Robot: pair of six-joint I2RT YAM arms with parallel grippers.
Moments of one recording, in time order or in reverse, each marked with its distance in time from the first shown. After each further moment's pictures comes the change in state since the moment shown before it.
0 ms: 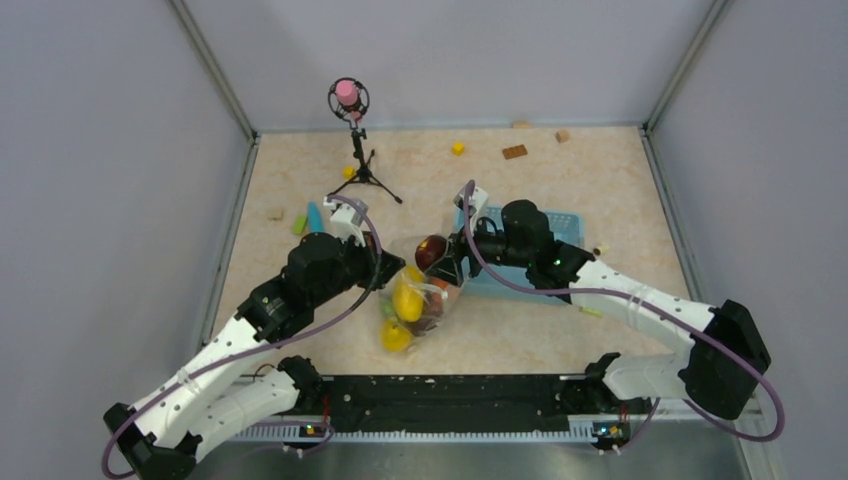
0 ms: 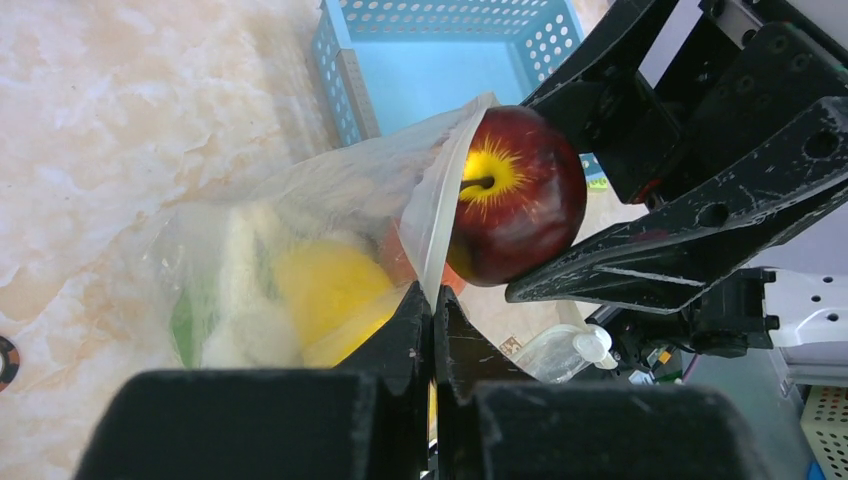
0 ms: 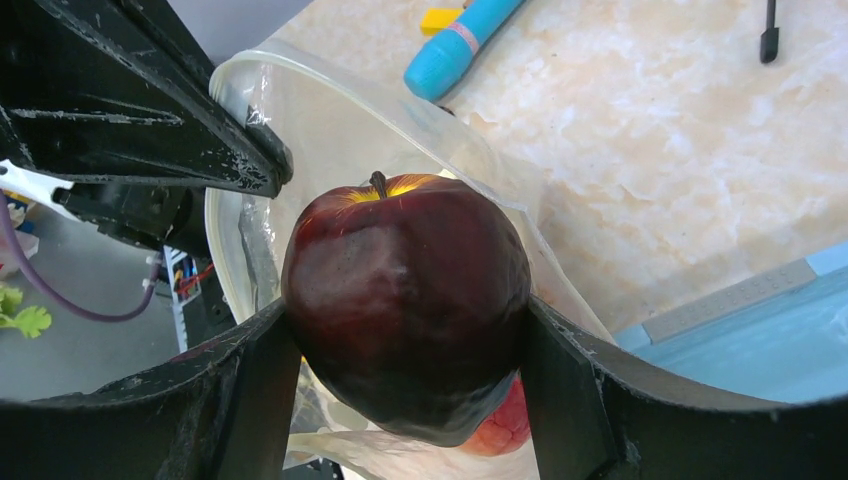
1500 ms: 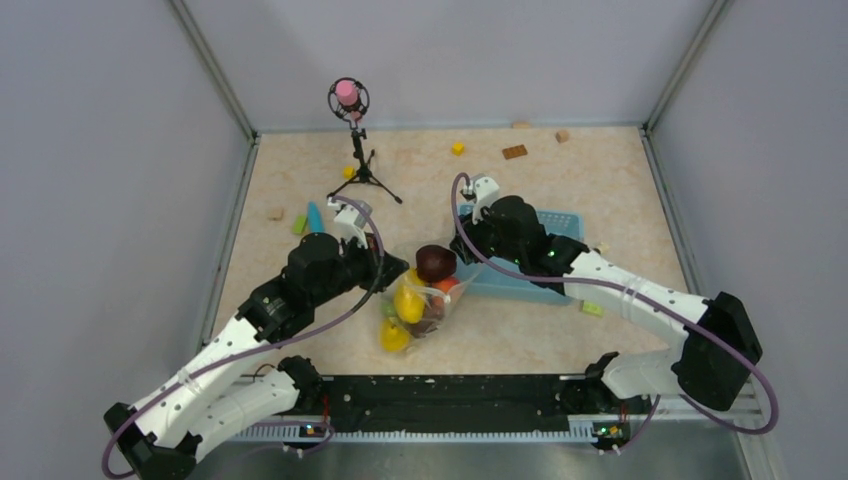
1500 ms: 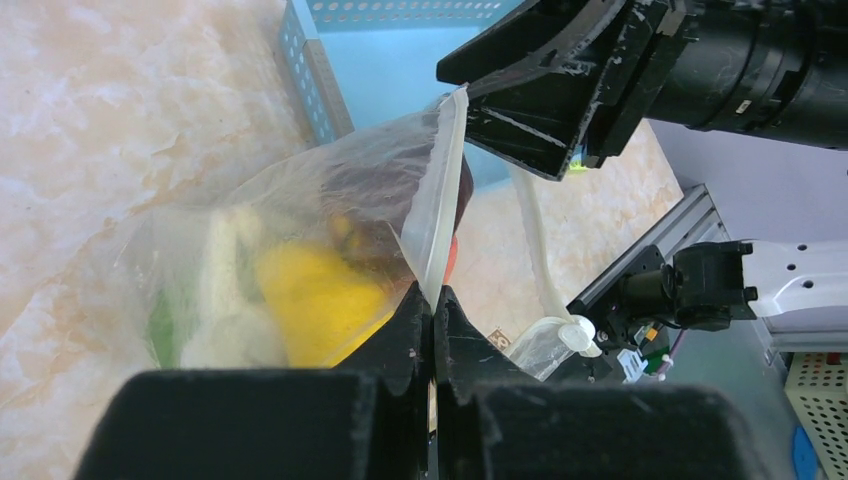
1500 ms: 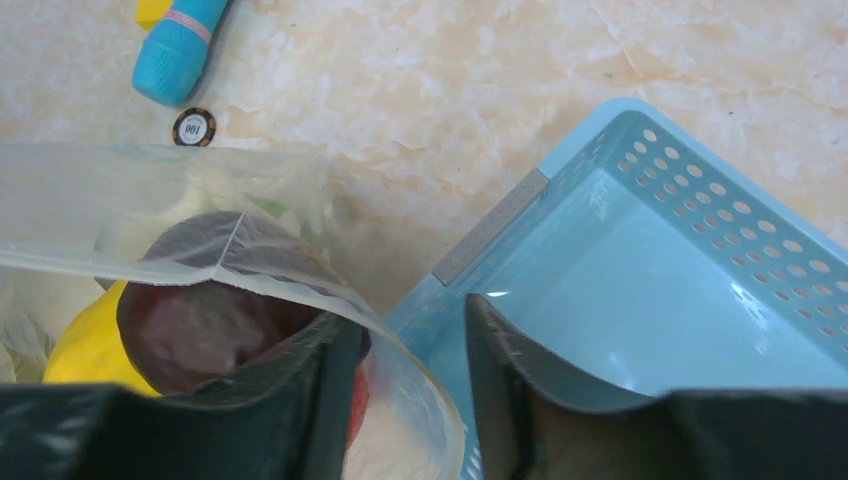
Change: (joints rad) left arm 0.000 -0.003 -0.005 0.013 0.059 0.012; right arm 0.005 0.046 0.081 -0.204 0.455 -0.055
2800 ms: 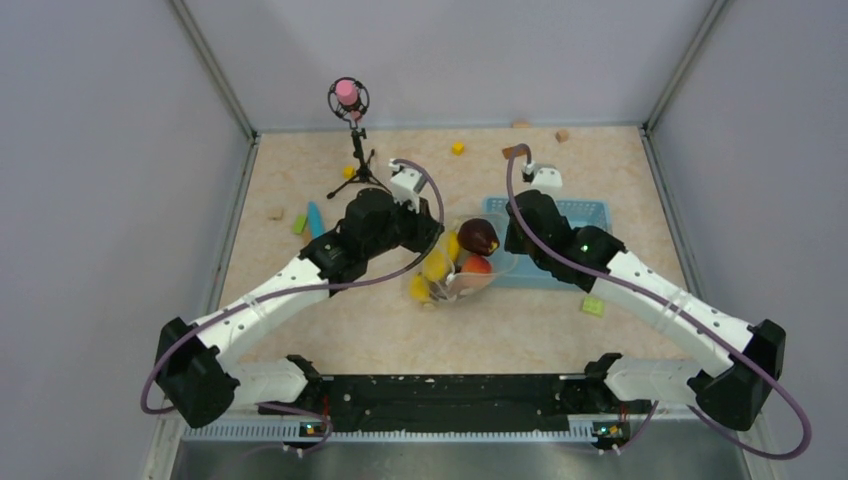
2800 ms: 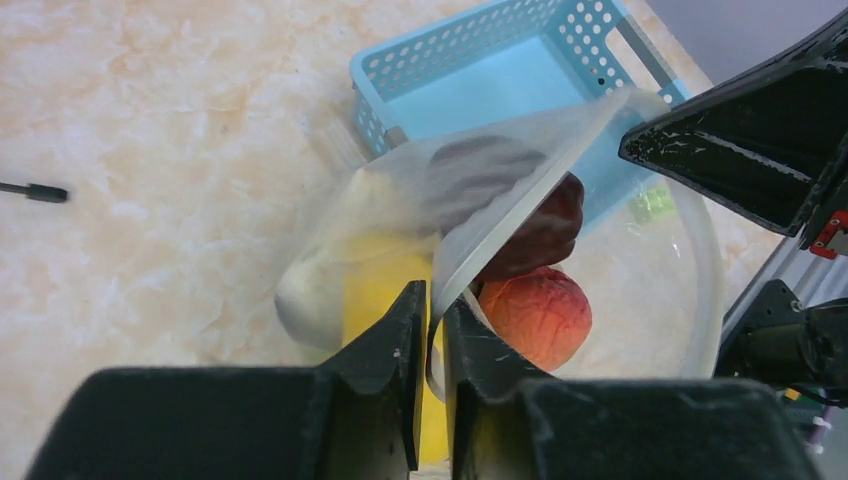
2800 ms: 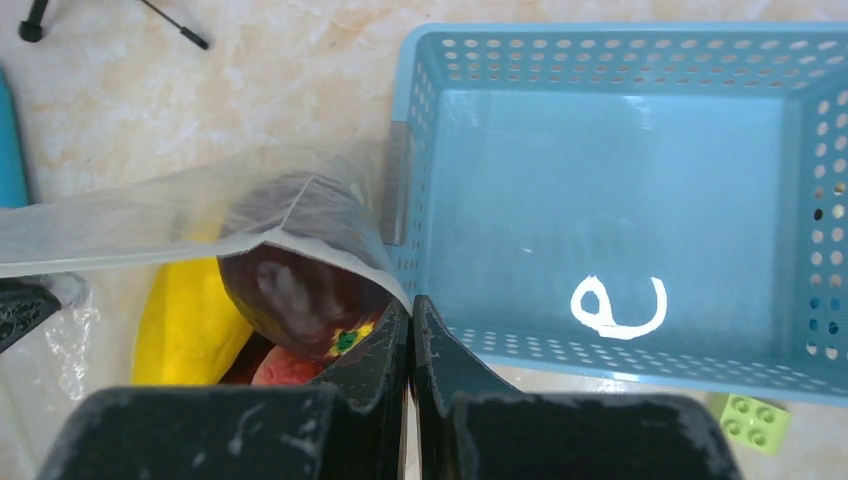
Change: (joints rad) left arm 0.000 0.444 0.187 0.261 -0.020 0.249; right arm 0.000 -0.116 0.161 -0.474 0.468 0.410
